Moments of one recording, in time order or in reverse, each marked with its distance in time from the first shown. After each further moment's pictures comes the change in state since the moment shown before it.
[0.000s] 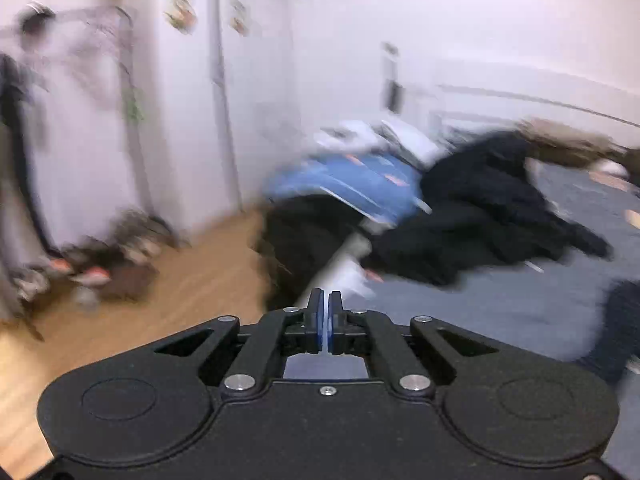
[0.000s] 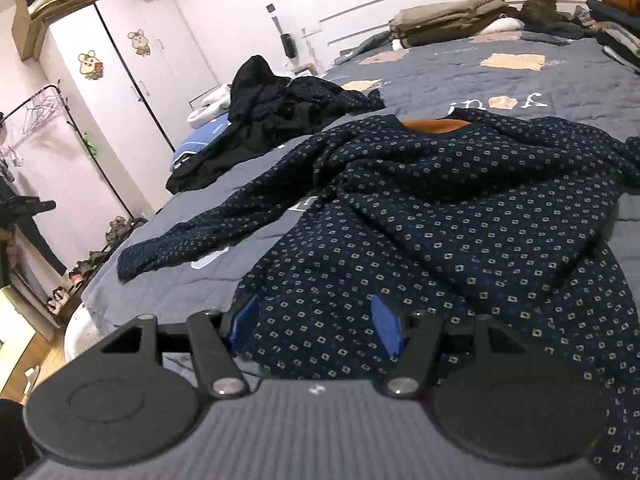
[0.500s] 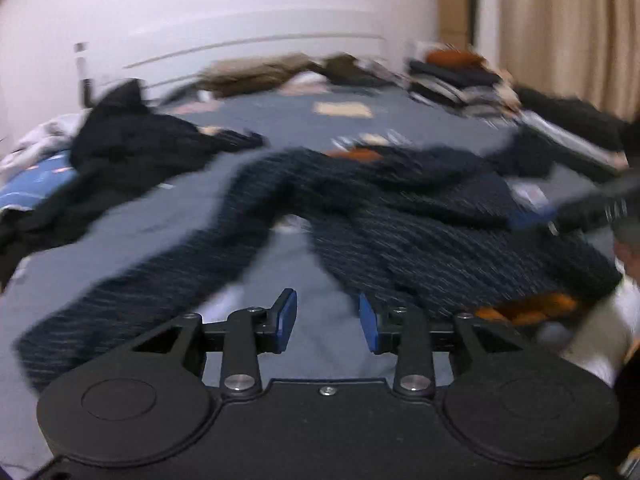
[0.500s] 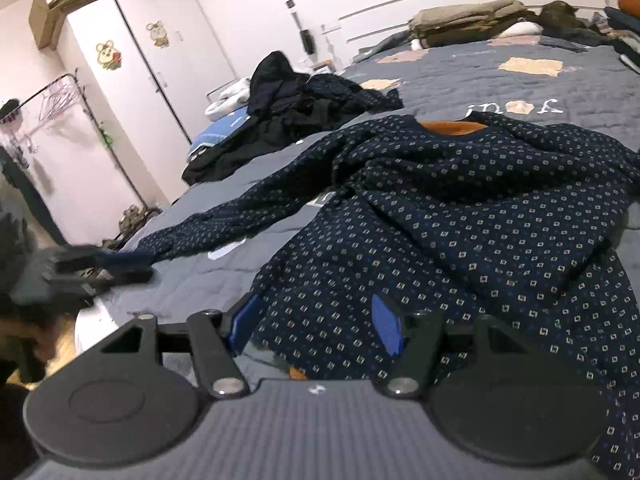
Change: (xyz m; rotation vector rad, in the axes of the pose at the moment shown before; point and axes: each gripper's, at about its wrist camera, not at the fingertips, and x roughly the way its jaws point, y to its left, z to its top) left arm -0.063 -0.260 -0.140 0.451 0.054 -0.660; right arm -0.007 0.008 -0.002 -0.051 0.018 0.046
